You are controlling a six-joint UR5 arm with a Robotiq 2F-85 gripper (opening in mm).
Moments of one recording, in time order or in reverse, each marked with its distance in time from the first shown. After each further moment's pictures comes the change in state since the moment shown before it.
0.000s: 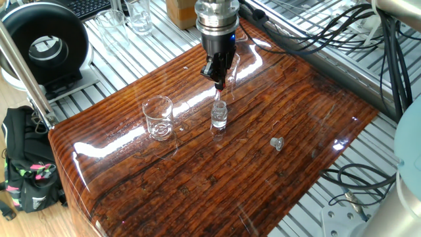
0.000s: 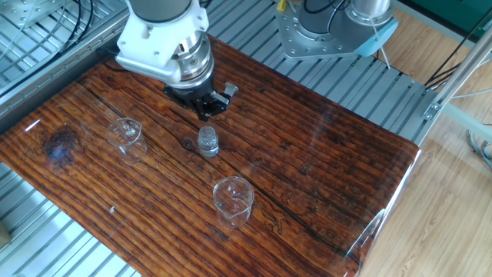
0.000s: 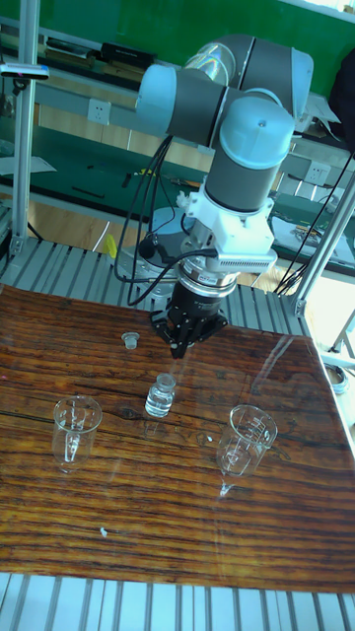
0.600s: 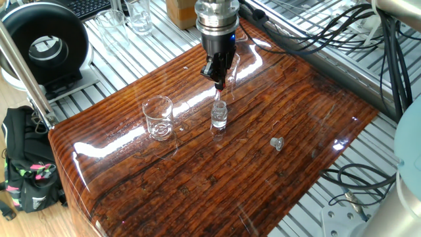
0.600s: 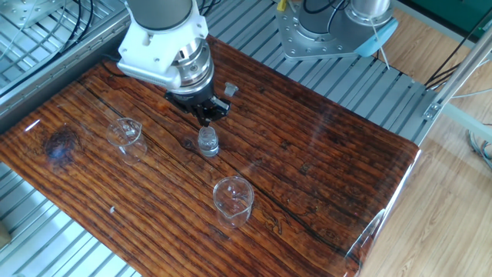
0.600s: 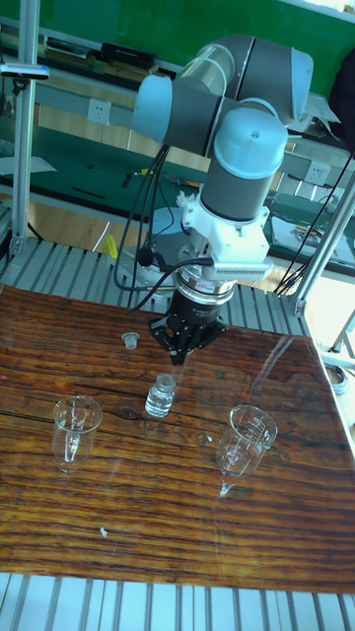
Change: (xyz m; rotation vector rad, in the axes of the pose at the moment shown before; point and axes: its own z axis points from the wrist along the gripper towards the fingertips) arm -0.004 0.003 0.010 -0.013 -0.009 0.006
